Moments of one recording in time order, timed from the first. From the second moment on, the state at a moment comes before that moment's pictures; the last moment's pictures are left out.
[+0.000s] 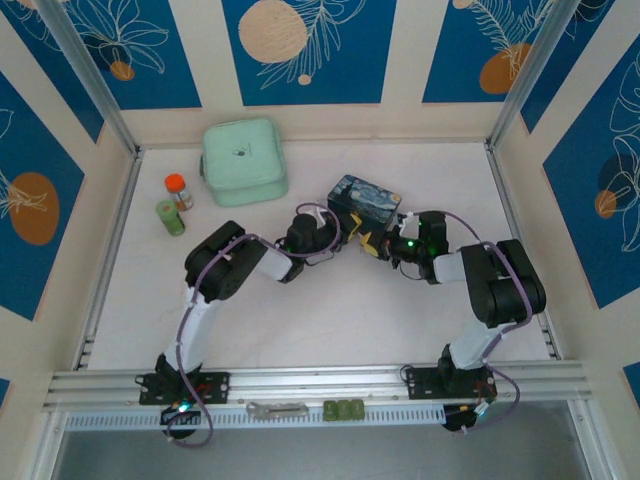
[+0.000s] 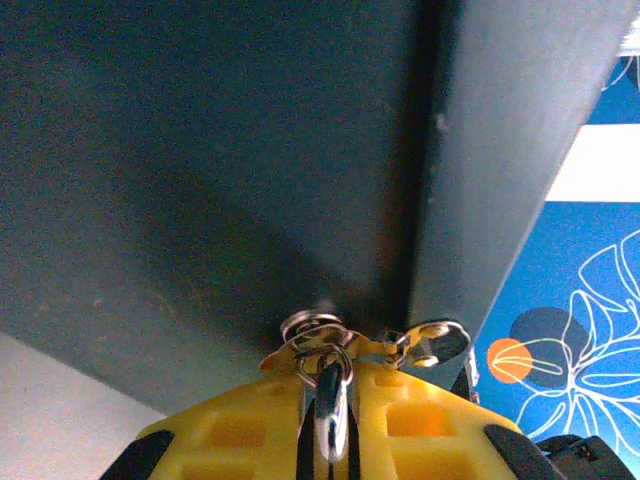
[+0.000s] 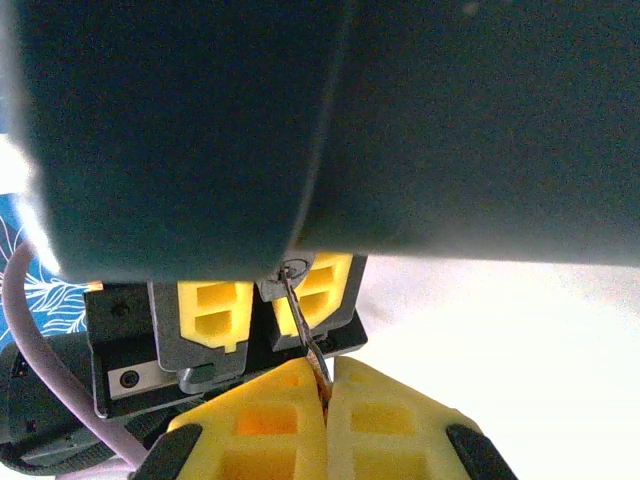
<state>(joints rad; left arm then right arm) -0.72 2.24 1.10 1.03 0.30 -1.49 0.14 1.69 0.56 0.59 -0.90 1.14</state>
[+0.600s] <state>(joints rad) -0.74 2.24 1.09 1.03 0.27 -1.51 0.13 1.72 0.62 0.48 -0.91 1.12</state>
